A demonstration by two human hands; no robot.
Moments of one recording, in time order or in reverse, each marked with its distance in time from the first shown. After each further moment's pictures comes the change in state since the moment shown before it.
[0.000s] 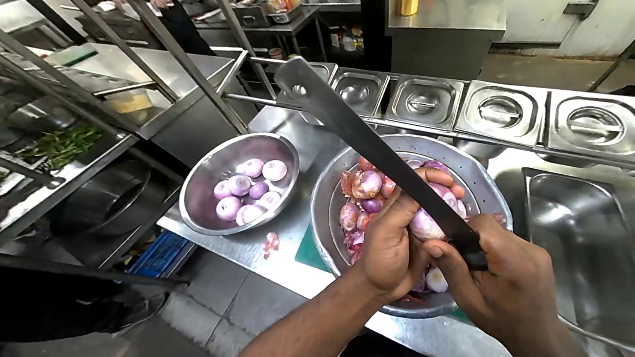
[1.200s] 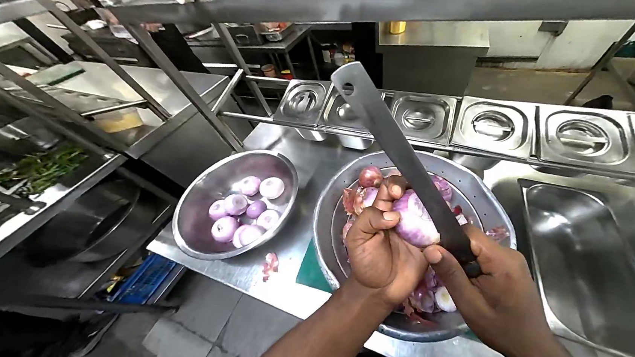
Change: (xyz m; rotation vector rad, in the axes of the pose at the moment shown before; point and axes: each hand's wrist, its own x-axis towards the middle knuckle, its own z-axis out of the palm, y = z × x) left_hand 0.014 0.004 -0.026 -0.452 -0.040 0.126; right_hand 0.003 -0.005 0.018 0.266 -0.135 0.252
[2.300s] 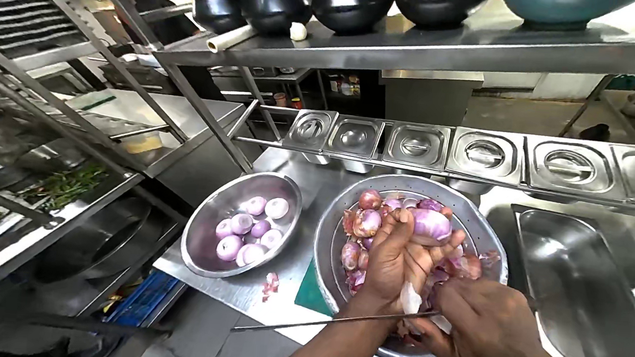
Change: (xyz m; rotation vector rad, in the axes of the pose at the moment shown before) left_hand 0.007 -0.020 -0.001 0.100 0.214 -0.056; right_hand -0.010 0.025 -0.009 -0.430 0.088 -0.640
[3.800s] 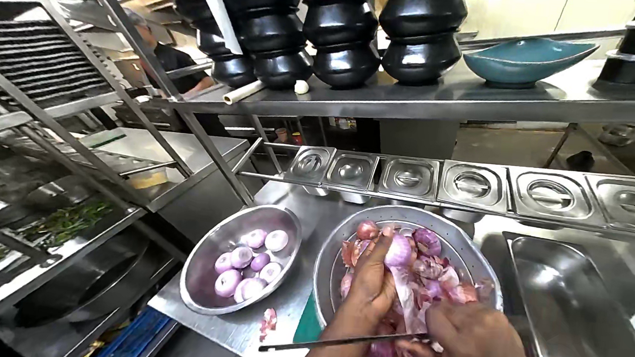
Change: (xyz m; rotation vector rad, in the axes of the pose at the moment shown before) left_hand 0.029 0.019 -0.019 0.294 0.412 -0.038; right_hand -0.001 0.007 0.010 -0.132 -0.044 -0.049
